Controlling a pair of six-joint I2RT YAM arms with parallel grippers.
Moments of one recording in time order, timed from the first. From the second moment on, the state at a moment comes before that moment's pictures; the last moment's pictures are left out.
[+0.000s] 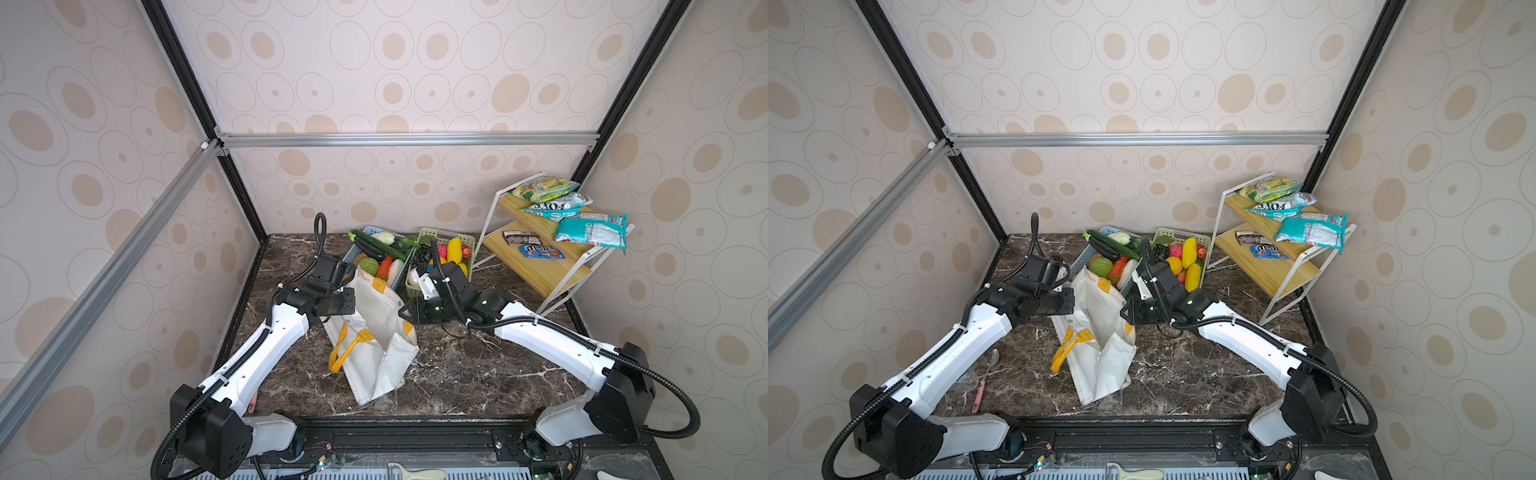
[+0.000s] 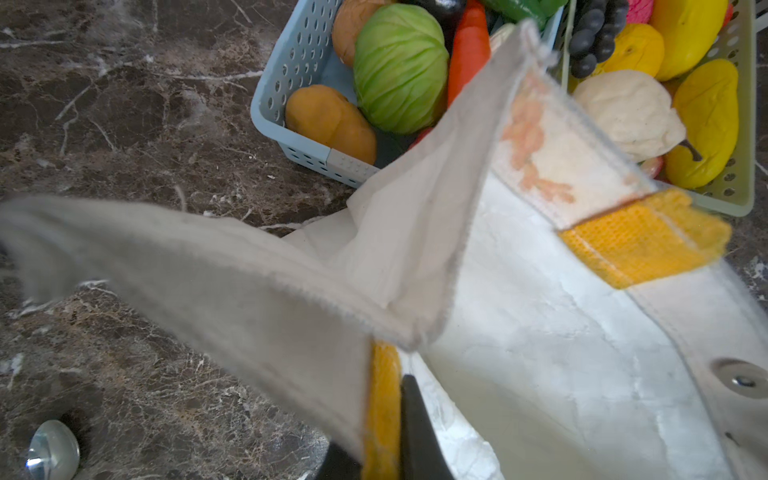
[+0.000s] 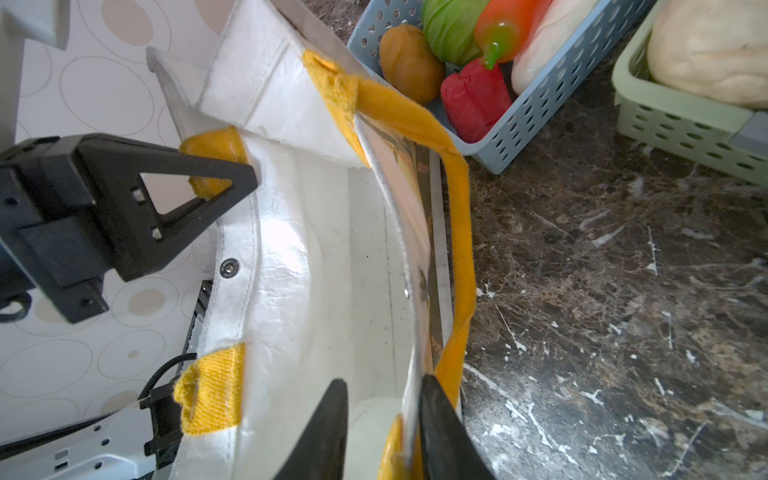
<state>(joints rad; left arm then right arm) -0.40 1.29 1.17 -0.82 -0.08 -0.38 0.77 1.46 1.22 -0.50 -0.26 0.62</state>
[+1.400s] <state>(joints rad) -0.40 1.26 1.09 -0.72 -0.07 -0.38 0.37 1.90 1.59 -0.70 0.23 0.39</state>
